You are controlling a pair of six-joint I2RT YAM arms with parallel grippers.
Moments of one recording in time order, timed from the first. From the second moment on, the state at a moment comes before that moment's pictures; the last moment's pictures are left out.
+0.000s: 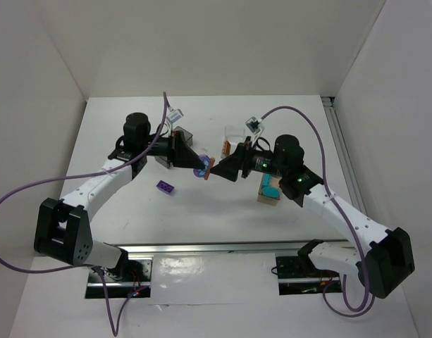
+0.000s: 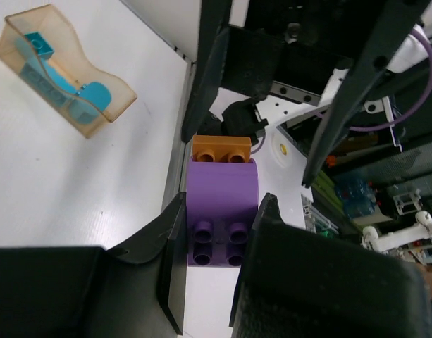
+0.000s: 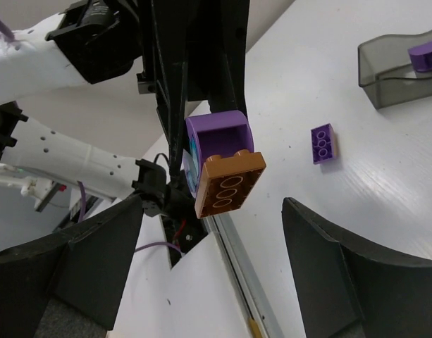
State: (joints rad) left arm -0.29 1.41 1.00 0.15 1.25 -0.59; right arm 0.55 1.11 0.83 0.19 -0.65 0.63
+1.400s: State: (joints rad) left arm -0.09 1.44 1.21 -0.33 0.74 -0.41; right arm 0.48 1.41 1.00 -0.10 -0.07 0.59
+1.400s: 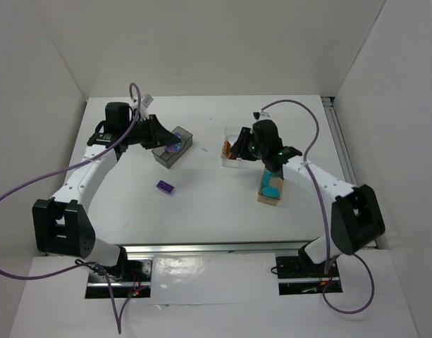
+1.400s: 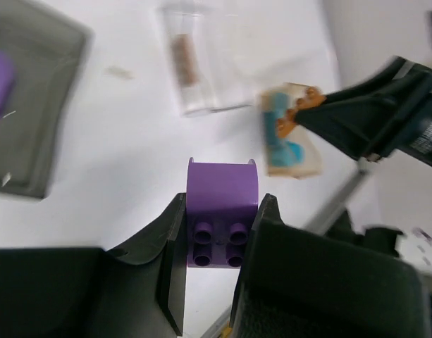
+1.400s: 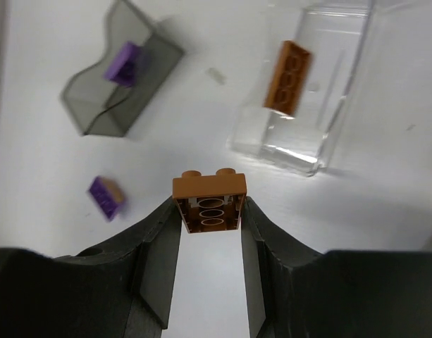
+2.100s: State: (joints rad) left arm -0.10 1.73 1.39 -0.57 0.26 -0.38; right arm 0.47 1.85 1.34 -0.21 0.22 0.54
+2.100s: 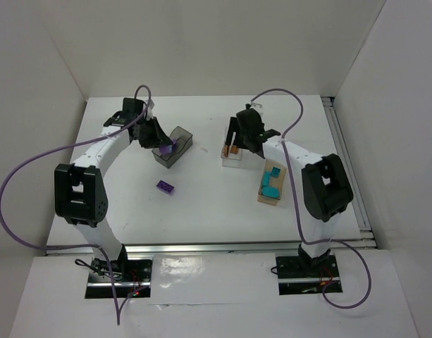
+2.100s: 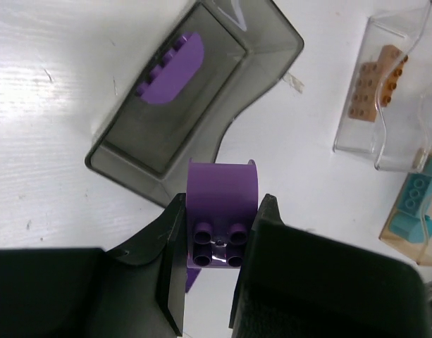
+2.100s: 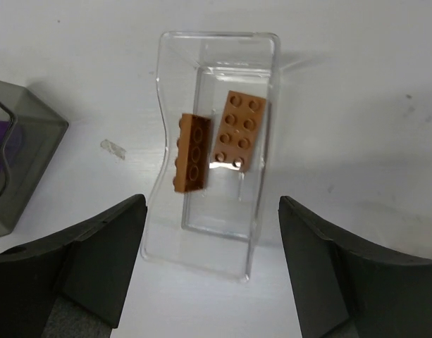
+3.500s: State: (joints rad) left arm -0.37 1.58 0.94 -0.58 -0.21 -1.02; right arm 0.47 1.21 0.97 -0.33 0.27 0.52
